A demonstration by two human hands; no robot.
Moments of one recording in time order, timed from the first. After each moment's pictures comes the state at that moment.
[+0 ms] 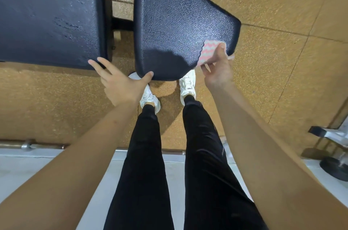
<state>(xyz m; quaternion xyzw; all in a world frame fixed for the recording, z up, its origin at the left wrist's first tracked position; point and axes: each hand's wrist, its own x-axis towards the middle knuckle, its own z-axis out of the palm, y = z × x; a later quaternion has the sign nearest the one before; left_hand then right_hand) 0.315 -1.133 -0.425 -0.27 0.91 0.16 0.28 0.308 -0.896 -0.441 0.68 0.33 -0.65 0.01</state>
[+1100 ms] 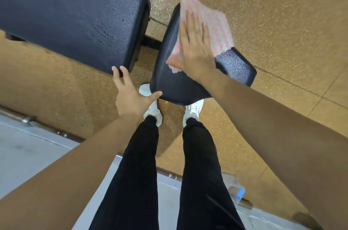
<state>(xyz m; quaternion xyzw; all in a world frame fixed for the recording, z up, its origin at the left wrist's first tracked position) 0.316 -1.141 -0.418 -0.30 0.90 0.19 0.27 0.187 -0.949 -0.470 -0.21 0.96 -0.11 0.16</state>
